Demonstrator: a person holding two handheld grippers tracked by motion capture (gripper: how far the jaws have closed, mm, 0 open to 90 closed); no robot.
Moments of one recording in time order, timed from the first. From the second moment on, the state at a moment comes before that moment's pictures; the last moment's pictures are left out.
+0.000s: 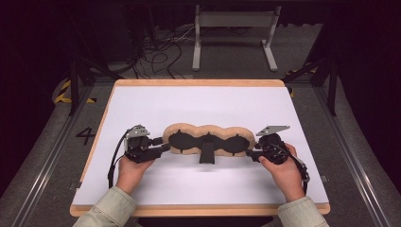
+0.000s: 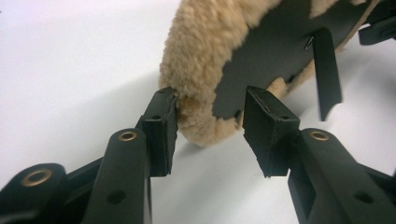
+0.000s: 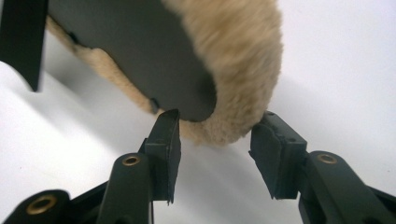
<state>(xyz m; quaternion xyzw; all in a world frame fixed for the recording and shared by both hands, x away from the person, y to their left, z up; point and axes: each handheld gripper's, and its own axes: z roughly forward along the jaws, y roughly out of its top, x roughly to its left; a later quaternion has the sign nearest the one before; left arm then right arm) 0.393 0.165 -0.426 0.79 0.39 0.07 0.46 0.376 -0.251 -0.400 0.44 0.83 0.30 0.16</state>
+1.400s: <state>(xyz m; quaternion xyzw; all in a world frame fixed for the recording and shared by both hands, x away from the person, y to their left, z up) 0.387 0.165 -0.430 0.83 0.36 0.06 0.42 0.349 -0.253 -0.398 0.39 0.85 0.30 0.19</state>
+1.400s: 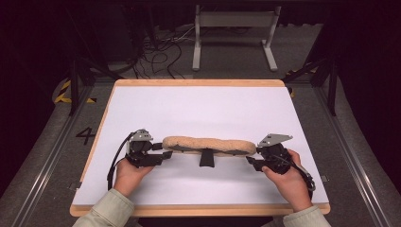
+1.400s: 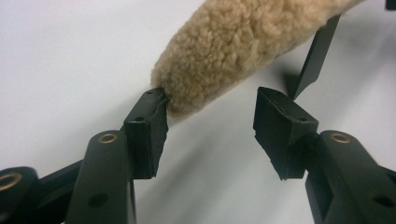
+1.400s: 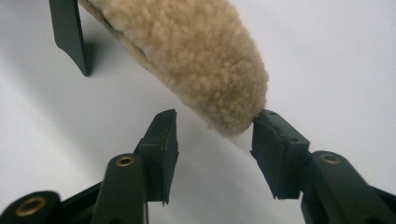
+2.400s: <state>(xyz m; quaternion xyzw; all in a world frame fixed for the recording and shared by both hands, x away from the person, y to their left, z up) 0.358 0.156 -0.409 0.89 0.26 0.04 0.38 0.338 -0.270 -0.378 0.36 0.86 0.29 0.20</state>
